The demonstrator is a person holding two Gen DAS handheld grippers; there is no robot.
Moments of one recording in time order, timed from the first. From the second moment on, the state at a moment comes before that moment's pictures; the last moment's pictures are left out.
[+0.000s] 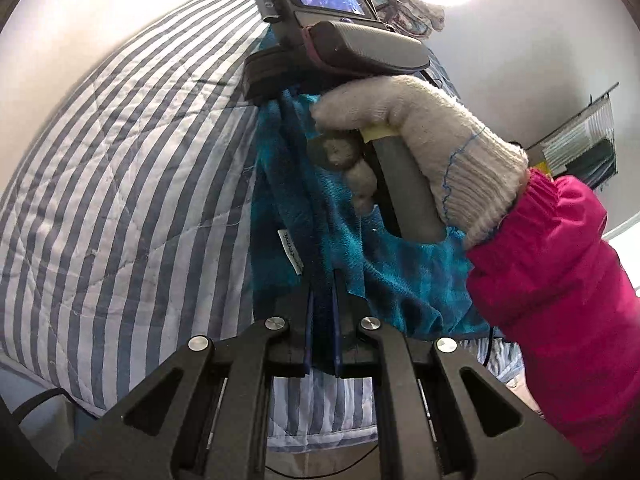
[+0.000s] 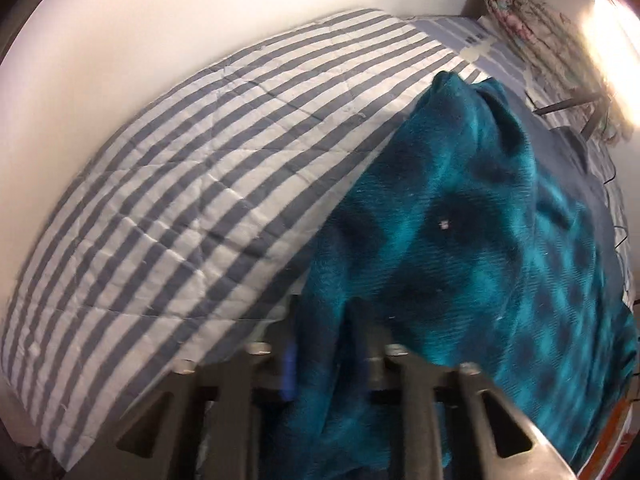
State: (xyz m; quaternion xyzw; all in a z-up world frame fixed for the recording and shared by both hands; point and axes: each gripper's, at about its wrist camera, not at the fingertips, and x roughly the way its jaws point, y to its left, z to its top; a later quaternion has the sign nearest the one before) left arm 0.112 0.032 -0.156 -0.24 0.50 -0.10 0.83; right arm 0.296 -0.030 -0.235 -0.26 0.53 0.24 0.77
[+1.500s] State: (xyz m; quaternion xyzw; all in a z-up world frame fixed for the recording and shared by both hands) left arm 0.135 -0.191 -0.161 -0.07 0.53 -0.23 0.82; right arm 0.327 -0.312 -0.245 0.18 0.52 0.23 0.80
